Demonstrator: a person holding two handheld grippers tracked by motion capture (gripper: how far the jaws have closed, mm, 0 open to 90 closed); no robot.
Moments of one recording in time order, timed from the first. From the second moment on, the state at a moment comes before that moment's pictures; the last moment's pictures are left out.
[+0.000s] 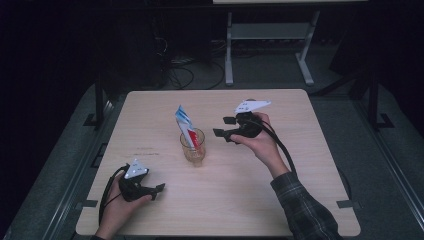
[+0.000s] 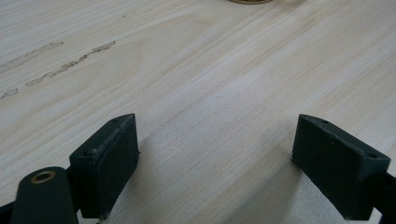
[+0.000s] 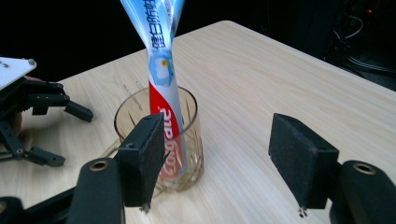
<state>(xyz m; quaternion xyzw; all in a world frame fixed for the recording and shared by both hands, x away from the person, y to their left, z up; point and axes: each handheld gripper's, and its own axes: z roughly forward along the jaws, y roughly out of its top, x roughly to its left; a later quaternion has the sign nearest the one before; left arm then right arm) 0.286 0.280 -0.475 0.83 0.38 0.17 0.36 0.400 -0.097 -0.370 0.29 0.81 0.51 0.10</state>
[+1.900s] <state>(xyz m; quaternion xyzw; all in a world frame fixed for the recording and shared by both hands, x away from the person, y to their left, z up) 0.286 0.280 -0.475 0.83 0.38 0.17 0.36 0.280 -0.253 -0.462 0.42 0.80 0.41 0.13</state>
